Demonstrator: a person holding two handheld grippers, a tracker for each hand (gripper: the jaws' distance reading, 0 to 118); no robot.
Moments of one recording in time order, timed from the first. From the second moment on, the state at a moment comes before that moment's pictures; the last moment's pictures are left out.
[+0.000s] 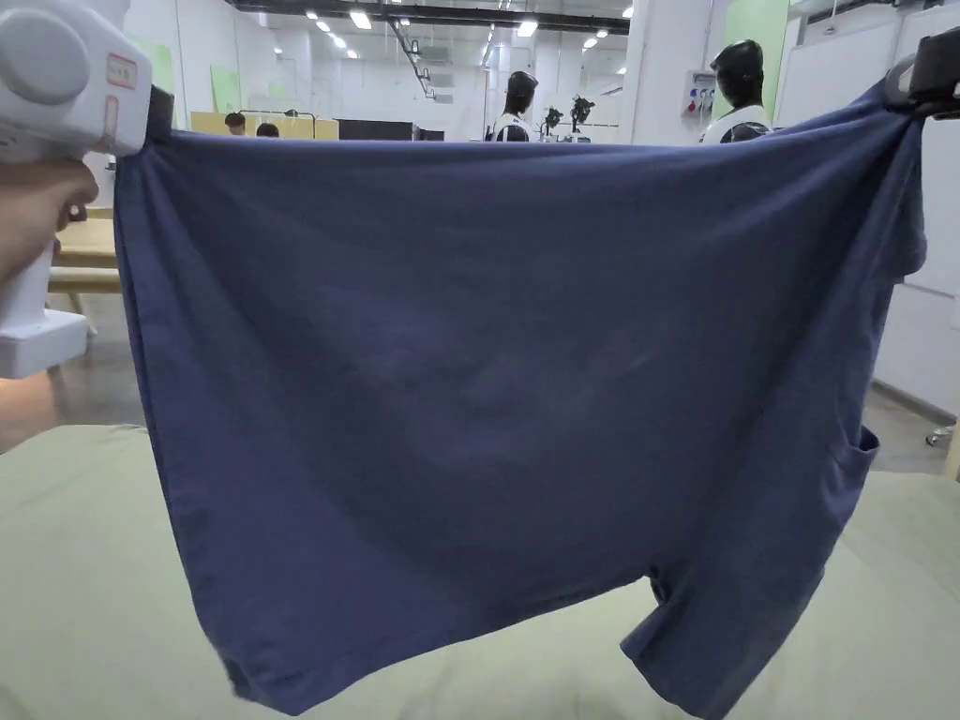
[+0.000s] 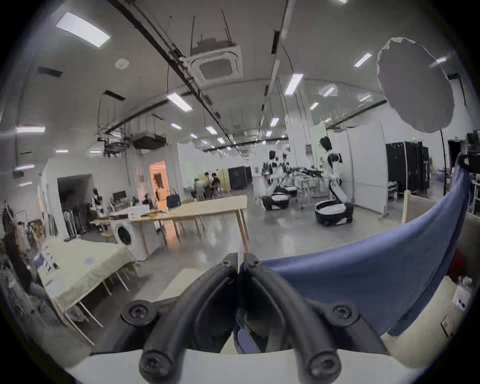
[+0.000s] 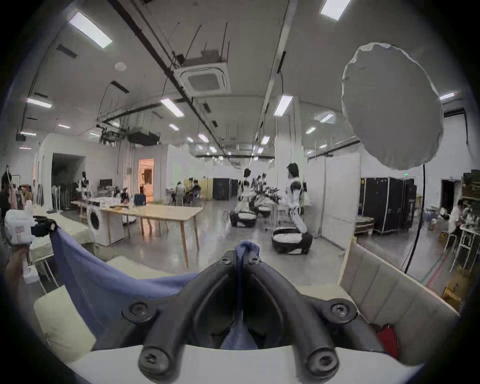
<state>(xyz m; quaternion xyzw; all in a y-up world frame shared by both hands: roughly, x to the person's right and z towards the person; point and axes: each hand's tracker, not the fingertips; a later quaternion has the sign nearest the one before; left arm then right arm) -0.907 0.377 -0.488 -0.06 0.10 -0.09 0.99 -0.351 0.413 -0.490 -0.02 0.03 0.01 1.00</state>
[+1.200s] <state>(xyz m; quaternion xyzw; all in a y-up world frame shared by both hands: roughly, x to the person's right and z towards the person) -0.881 -0.037 -0.194 -0.35 0.02 0.02 0.94 -0.307 -0.066 -0.222 -0.35 0.04 0.05 0.94</state>
